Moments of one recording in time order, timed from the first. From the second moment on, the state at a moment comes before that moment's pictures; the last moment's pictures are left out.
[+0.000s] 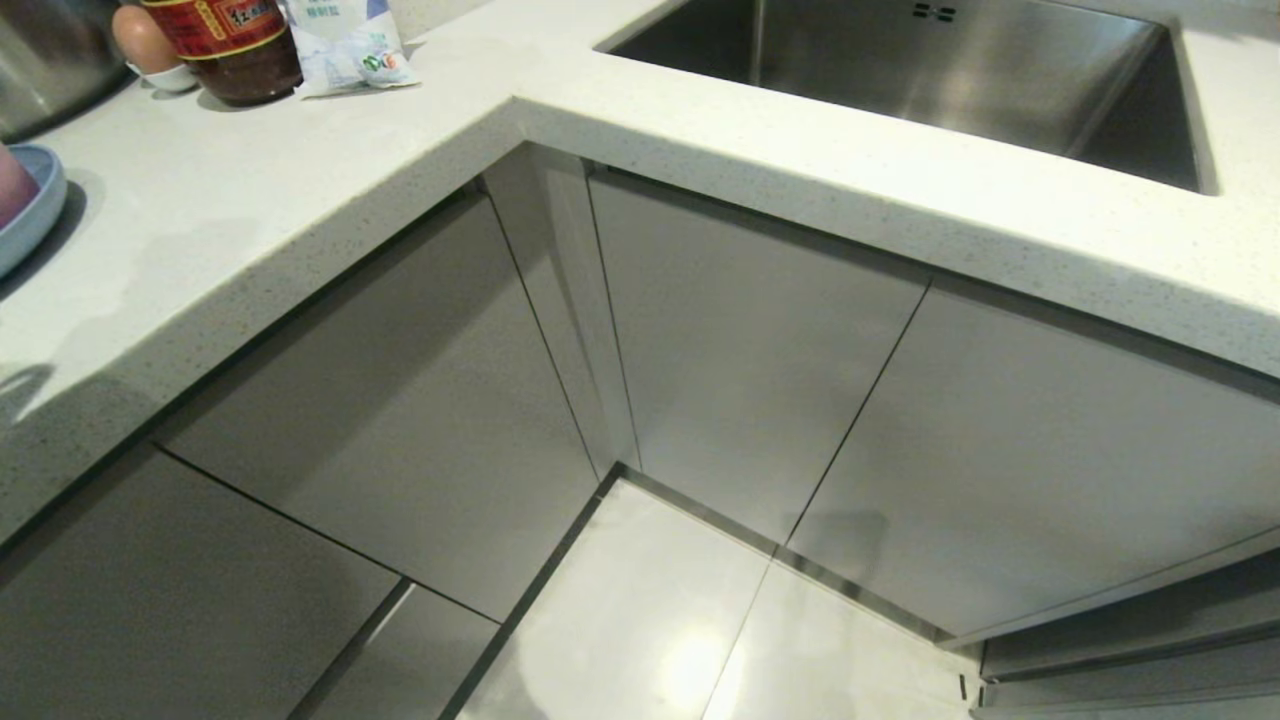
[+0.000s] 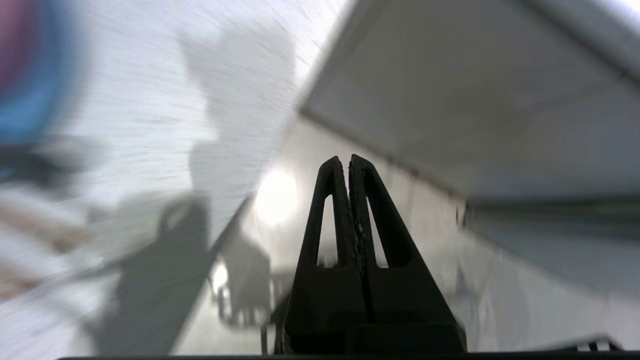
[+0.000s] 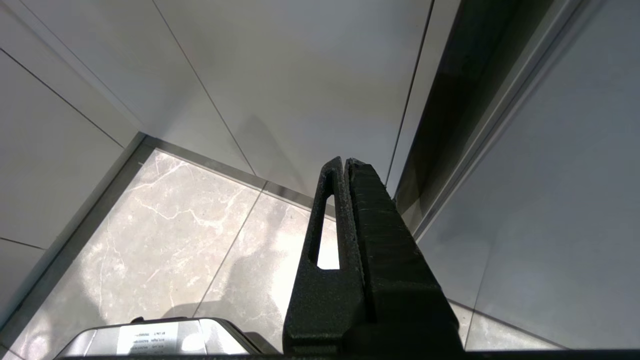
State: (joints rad) left arm -0.55 1.13 -1.91 1.09 0.33 -0.25; right arm -0.01 0.00 0.00 -0.01 -0.05 0.09
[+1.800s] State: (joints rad) left arm 0.01 0.00 -0.41 0.47 0.06 0.02; right arm -0.01 0.00 0.00 -0.01 -0.05 0.09
